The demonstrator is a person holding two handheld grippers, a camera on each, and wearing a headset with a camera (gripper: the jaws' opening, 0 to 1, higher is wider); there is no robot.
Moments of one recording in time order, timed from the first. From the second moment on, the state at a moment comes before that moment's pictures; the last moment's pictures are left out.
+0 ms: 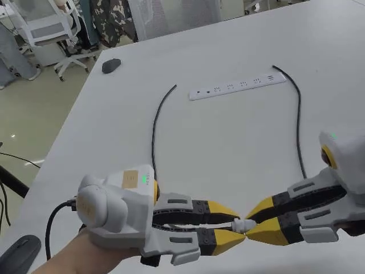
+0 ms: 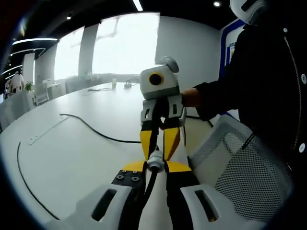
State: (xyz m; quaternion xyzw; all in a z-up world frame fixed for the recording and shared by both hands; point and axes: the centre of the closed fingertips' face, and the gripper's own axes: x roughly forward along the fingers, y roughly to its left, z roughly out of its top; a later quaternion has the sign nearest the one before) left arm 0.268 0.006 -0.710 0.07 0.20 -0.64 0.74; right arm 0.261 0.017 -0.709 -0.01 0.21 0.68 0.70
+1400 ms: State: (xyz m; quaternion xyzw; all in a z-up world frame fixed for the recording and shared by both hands) left arm 0.268 0.016 -0.724 0.09 0.22 -0.62 0.75; right arm 0.265 0.004 -0.729 -0.18 0.16 0.66 0.71
